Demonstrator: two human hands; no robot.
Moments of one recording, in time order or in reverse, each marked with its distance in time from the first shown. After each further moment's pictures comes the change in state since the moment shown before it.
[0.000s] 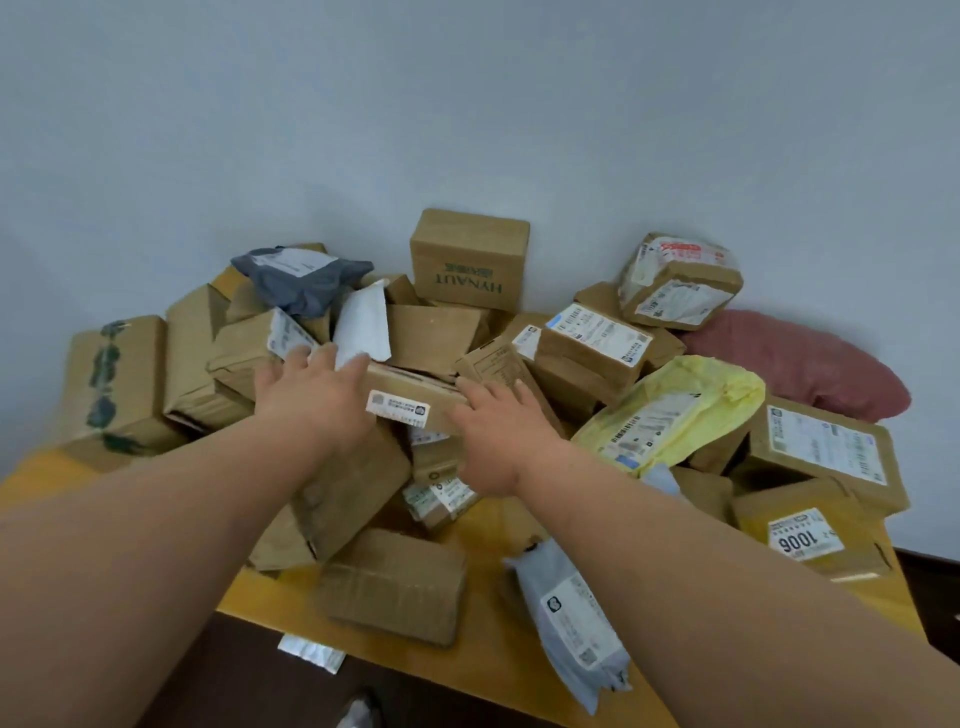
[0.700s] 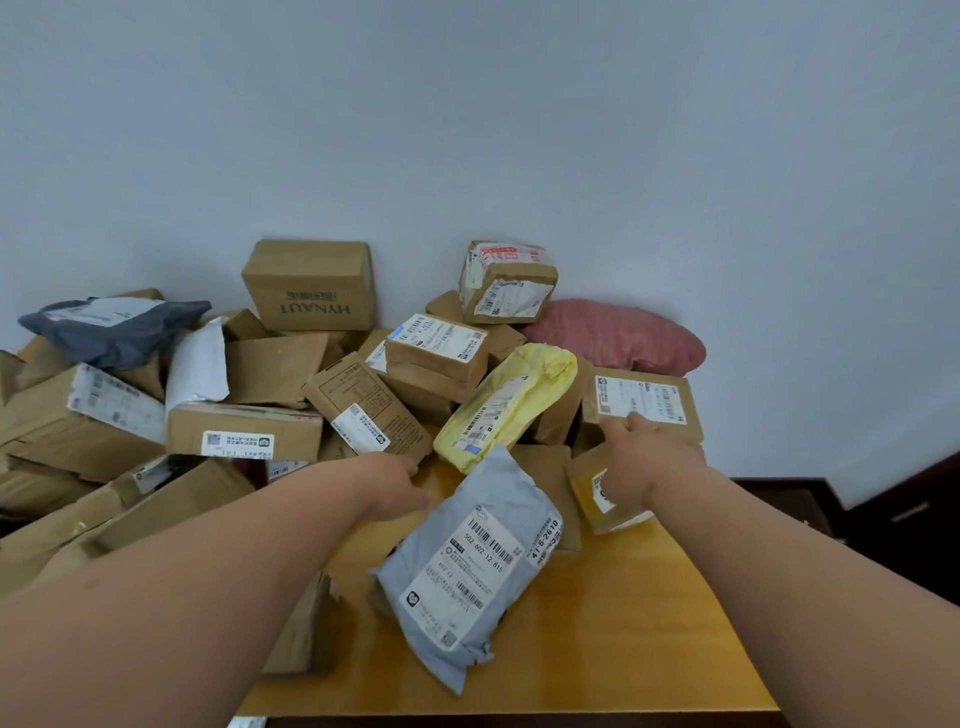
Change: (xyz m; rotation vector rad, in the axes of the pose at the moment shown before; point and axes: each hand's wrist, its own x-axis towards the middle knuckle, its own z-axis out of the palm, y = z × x) left_hand -0.058 0.192 -0.009 -0.169 -0.541 0.333; right_hand -0.203 0.188 0.020 0.096 -0.165 0.834
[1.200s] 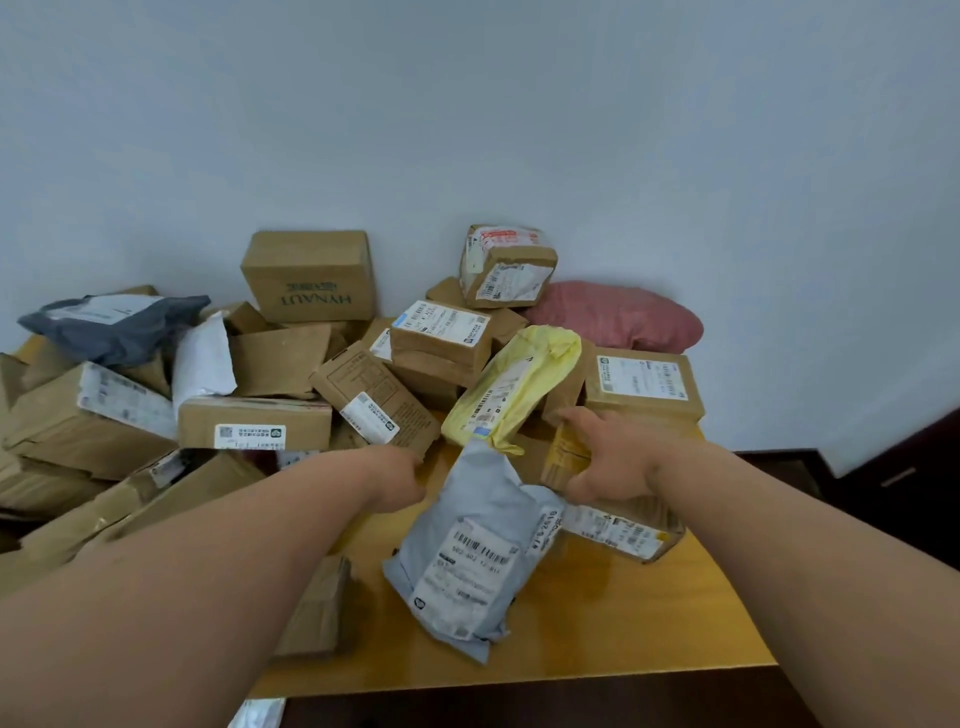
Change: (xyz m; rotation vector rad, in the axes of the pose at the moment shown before) left_hand 0.000 -0.014 0.002 0.197 -0.039 0.078; right_hand -0.024 -0.022 -0.008 0.156 -0.133 -0.217
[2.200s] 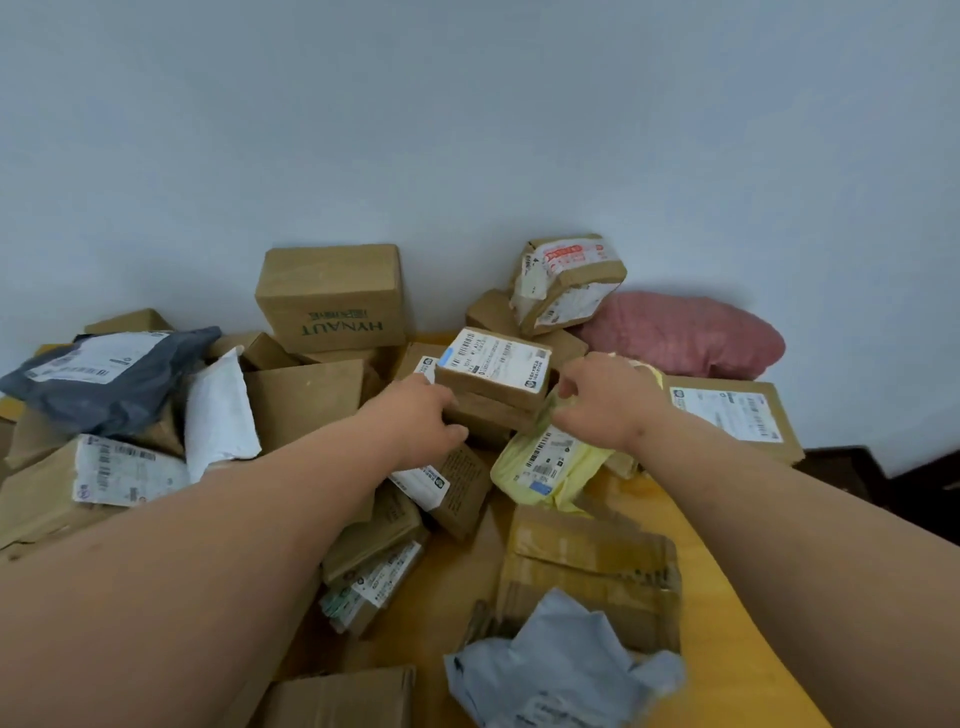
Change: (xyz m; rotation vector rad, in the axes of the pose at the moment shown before) left_hand 0.085 -0.064 -0.095 -0.115 0.354 0.145; right_hand 0.114 -0.088 -0.066 0.033 0.357 -0.048
